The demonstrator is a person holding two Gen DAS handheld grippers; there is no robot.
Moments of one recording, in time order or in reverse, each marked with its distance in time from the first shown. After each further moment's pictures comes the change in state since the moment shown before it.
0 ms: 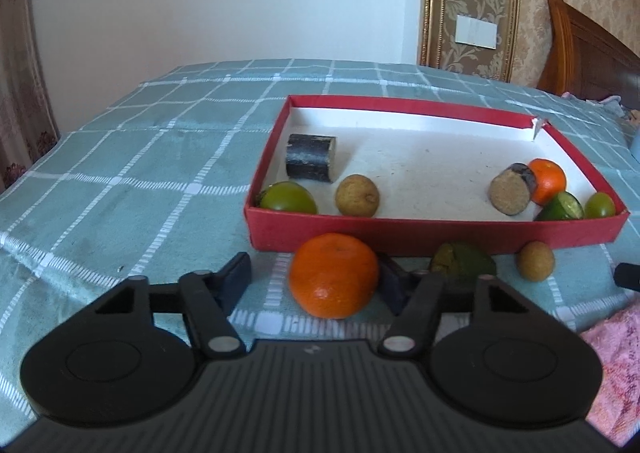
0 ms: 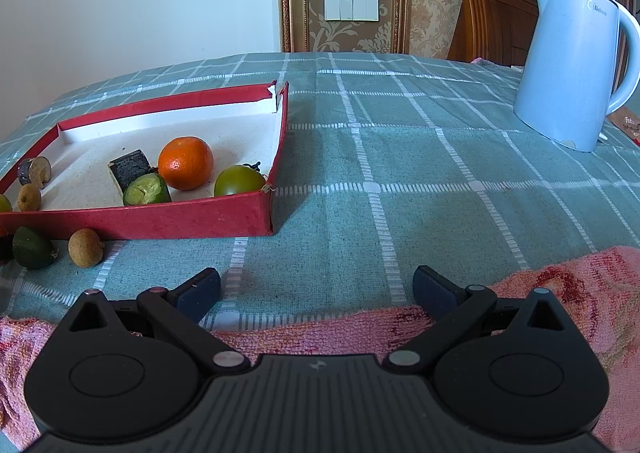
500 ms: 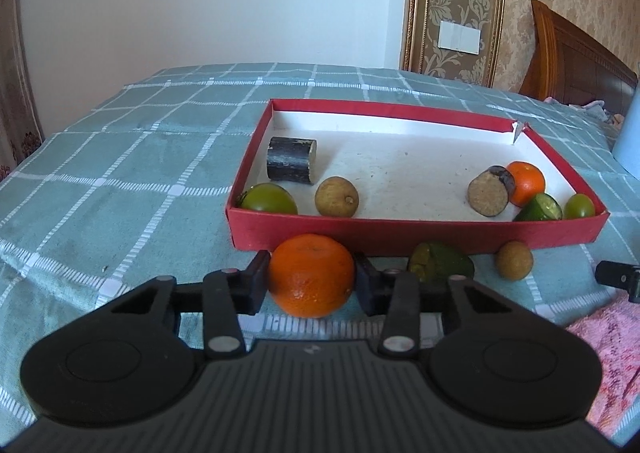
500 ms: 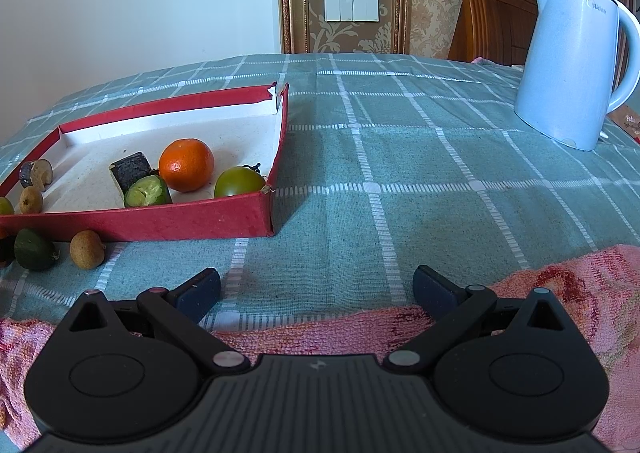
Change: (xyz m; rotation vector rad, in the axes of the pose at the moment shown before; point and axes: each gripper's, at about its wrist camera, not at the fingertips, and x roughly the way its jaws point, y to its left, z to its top) left arm -0.004 -0.001 -0.002 -0.009 -0.012 -0.058; right arm 0.000 0.000 0.001 0.005 -0.002 0.005
